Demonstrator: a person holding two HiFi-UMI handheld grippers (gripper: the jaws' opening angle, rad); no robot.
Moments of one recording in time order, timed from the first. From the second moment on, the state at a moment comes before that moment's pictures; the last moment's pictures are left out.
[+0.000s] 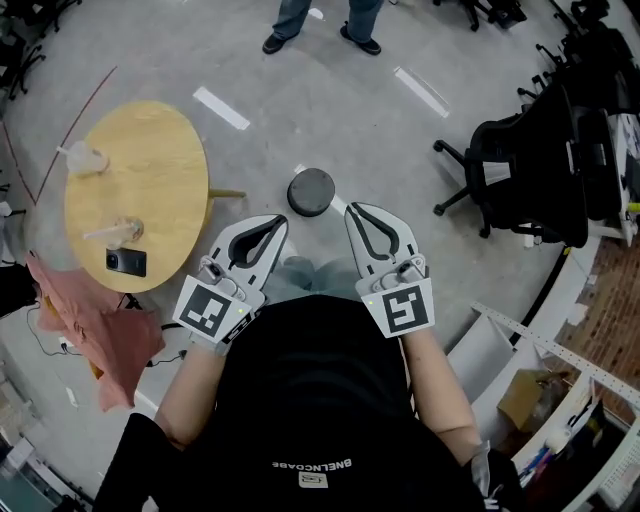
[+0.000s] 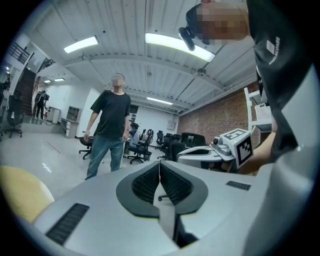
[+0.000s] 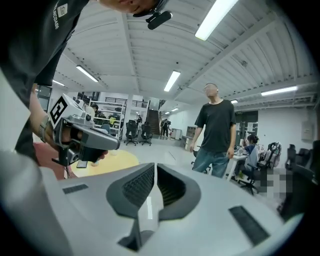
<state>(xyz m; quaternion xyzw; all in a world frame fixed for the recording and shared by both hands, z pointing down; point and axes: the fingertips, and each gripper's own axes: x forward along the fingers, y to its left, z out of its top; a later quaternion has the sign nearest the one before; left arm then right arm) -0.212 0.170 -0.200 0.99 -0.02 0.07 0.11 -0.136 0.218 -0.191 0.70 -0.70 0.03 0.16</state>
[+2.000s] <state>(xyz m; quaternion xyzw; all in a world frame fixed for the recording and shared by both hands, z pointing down) -0.143 0.115 0.541 0.74 -0.27 0.31 0.53 0.013 0.127 0.554 0.31 -0.70 0.54 0.35</state>
